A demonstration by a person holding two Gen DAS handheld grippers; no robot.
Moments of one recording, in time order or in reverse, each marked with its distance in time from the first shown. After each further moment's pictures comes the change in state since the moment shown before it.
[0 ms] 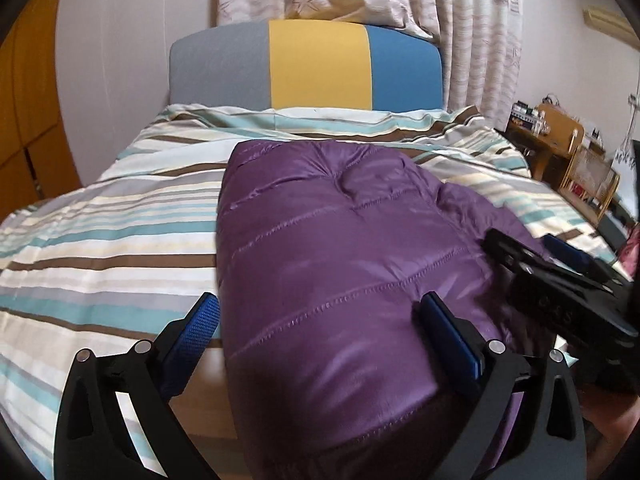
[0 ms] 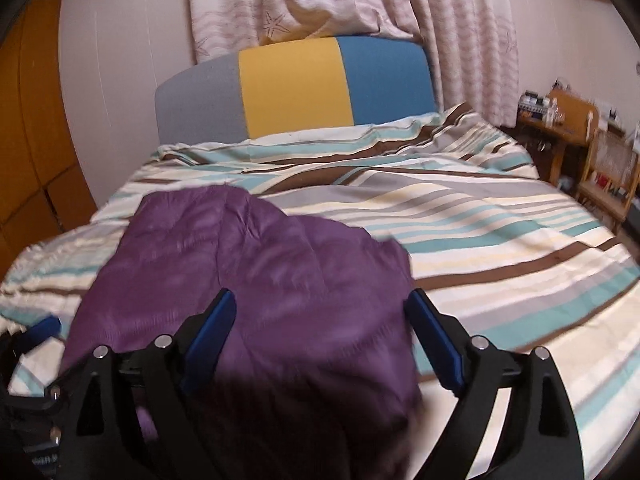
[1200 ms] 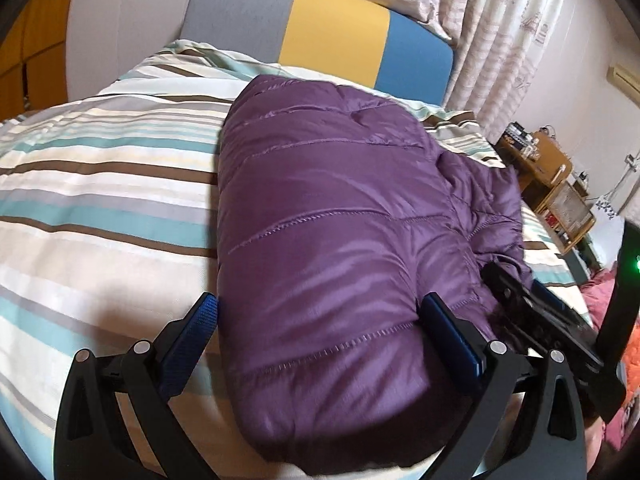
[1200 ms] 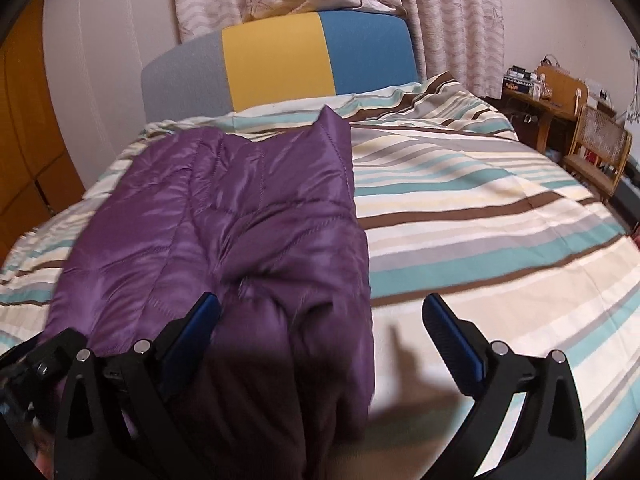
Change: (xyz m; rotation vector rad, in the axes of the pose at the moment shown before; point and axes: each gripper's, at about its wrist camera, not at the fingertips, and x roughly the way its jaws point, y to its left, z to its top) left arm -0.013 0.025 -0.028 -0.220 0.110 -0.166; right arm -0.035 -0.014 -0.042 0.052 0.094 -0.008
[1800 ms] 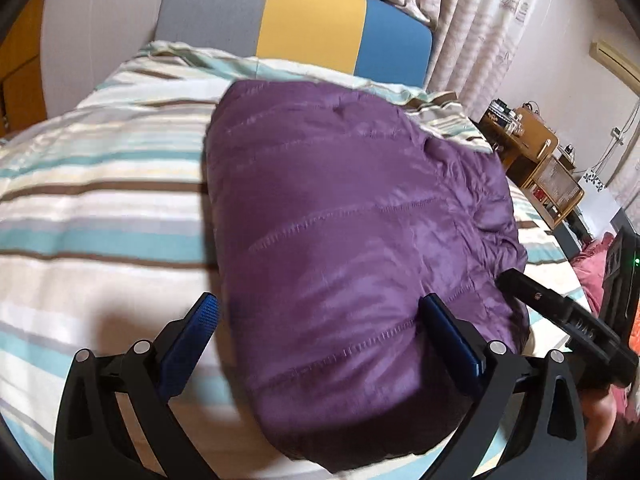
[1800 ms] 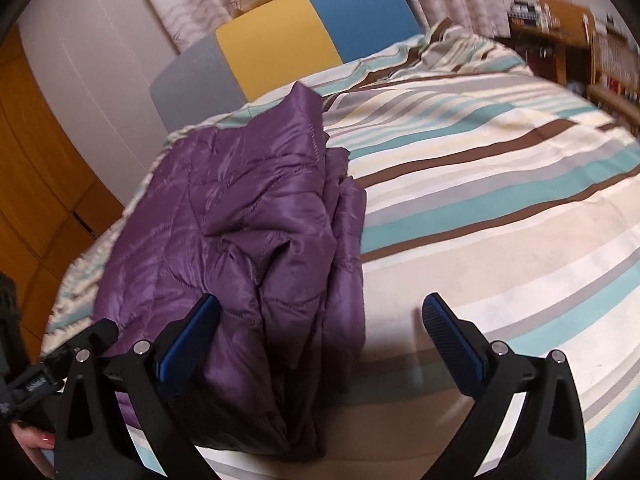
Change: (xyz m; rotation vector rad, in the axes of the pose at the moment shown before) left arm -0.002 0.007 0.017 0.081 0.049 -0.033; right arm -0.012 -0.046 -0.002 0.192 0.123 0.206
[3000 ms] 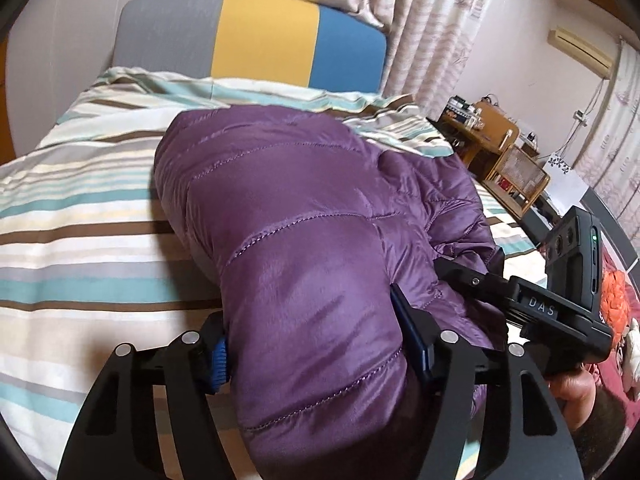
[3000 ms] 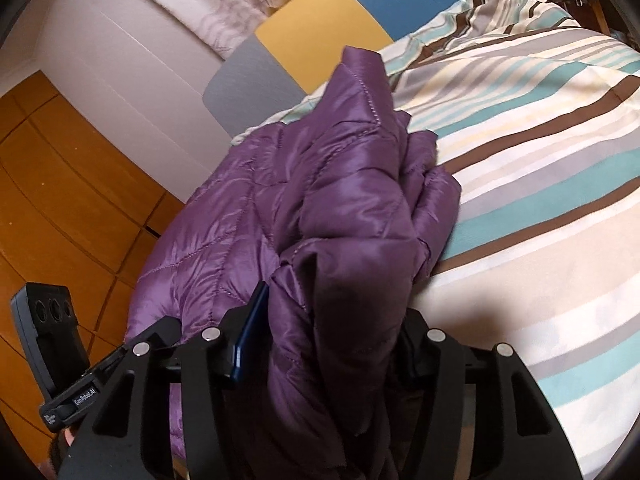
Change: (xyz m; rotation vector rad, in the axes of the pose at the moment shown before) left arm -0.008 -0.025 0.009 0.097 -0.042 -0.131; right arm 0.006 0.006 -0.003 0.078 0.048 0.311
